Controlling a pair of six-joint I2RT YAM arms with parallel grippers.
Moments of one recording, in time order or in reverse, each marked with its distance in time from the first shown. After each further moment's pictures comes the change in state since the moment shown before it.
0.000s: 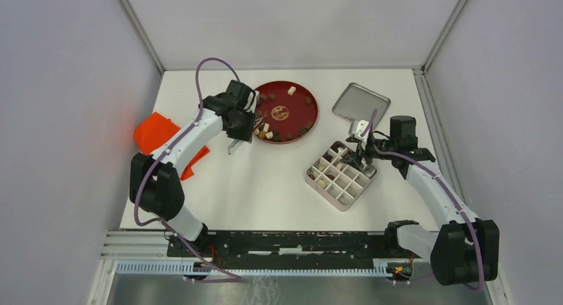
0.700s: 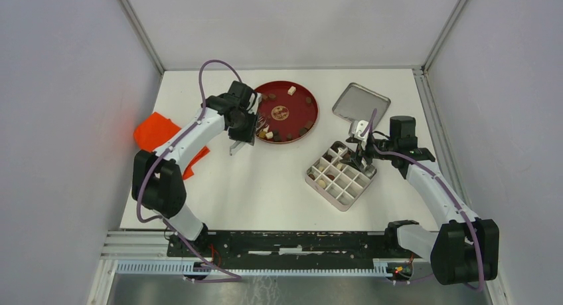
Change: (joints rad) left arm -0.002 0.025 0.002 -0.006 0.045 0.000; right arm 0.000 0.004 0.000 -0.006 0.000 -0.001
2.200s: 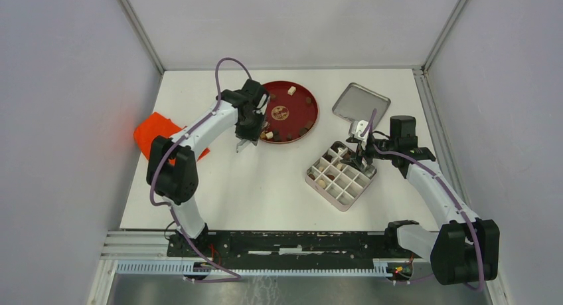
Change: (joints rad) left arm -0.046 0.154 0.124 -0.076 -0.079 0.000; right arm 0.000 -0.001 0.011 -0.022 0.000 -0.017
